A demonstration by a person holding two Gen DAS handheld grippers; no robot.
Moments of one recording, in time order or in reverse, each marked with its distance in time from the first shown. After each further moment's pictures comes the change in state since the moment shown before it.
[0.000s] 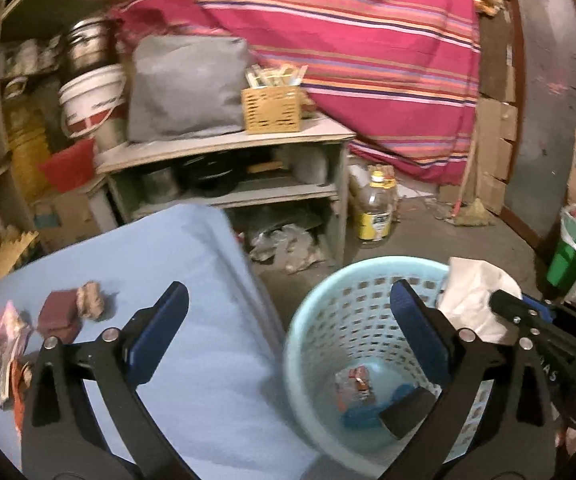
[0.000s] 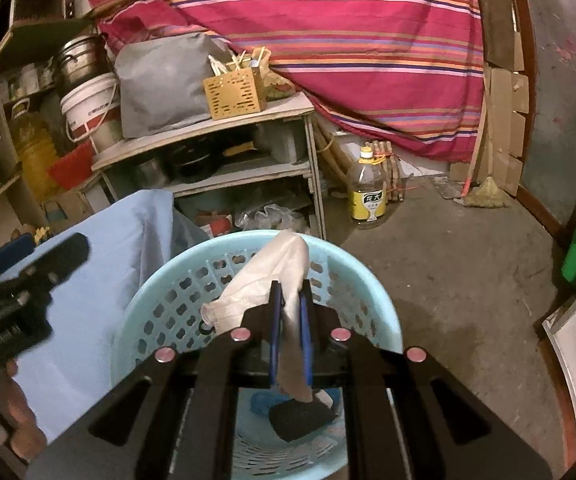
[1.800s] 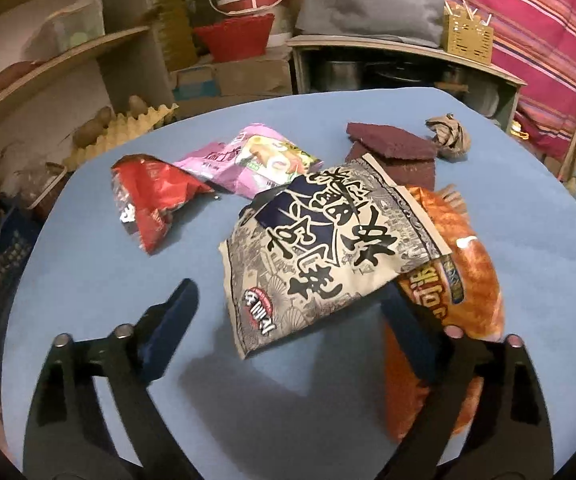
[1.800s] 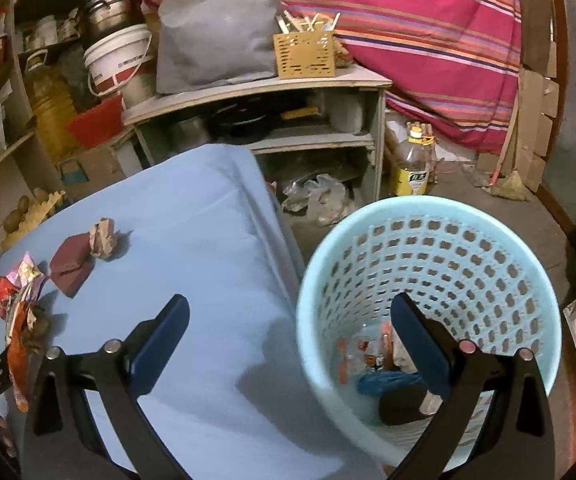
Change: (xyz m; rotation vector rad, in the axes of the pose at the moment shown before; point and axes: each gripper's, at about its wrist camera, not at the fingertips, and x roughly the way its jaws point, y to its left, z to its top) left arm -0.032 0.351 -0.141 -0.152 0.253 0.260; right arm 0.031 0.181 -0.022 -0.058 0.107 -0.001
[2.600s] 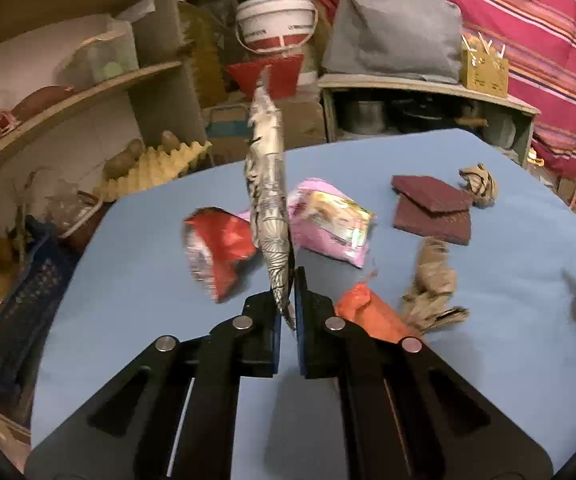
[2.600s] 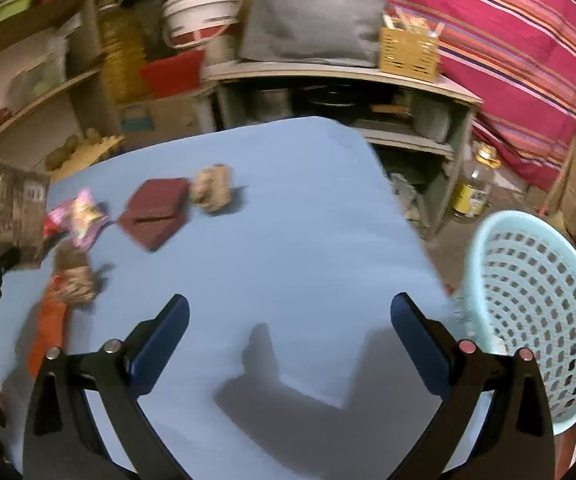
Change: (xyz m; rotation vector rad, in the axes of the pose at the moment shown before) left arm -0.027 0.040 0.014 -0.015 -0.139 0.080; right arm -0.001 0.124 -0.032 -0.208 0.039 0.132
